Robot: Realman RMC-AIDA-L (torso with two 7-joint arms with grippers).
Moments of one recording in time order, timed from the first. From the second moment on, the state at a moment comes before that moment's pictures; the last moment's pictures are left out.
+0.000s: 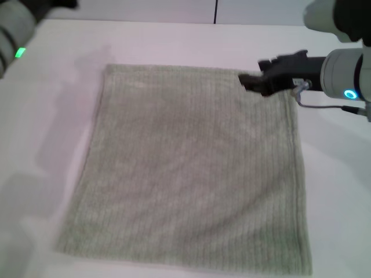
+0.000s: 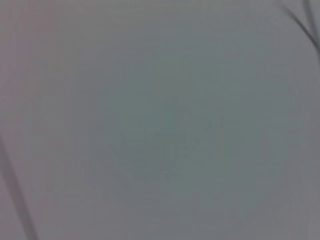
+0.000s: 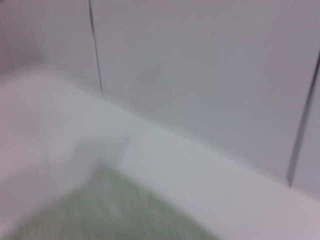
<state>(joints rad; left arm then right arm) -0.14 -2.07 -1.45 -1.40 2.88 0.04 0.27 0.34 2.09 -1.63 -1.42 -2.32 -0.78 2.49</state>
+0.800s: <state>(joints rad) -0.16 -2.07 -1.43 -0.48 2.84 1.23 -0.02 0.32 2.08 -1.97 -1.34 -1.31 -0.07 1.28</state>
